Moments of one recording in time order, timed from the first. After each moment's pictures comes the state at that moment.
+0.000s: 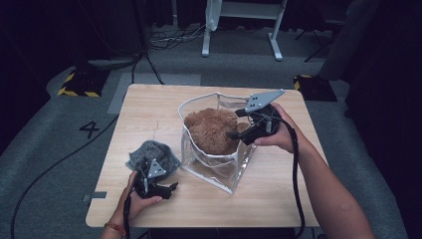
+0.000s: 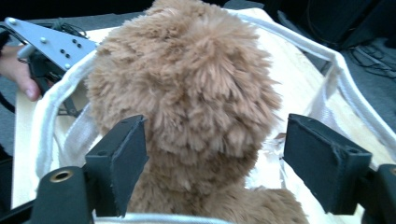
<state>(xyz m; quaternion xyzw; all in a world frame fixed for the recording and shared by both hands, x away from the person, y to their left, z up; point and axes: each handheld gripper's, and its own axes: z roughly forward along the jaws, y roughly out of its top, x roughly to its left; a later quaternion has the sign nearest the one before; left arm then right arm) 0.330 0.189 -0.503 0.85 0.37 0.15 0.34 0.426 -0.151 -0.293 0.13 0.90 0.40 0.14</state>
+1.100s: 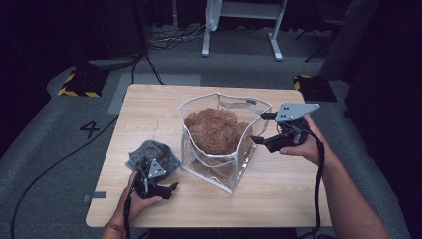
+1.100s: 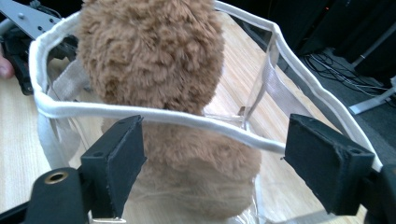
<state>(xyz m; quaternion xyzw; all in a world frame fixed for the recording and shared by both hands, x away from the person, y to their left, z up) 0.329 0.188 -0.503 0.85 0.37 0.15 0.34 0.400 -0.214 -0.297 0.15 0.87 0.42 0.20</state>
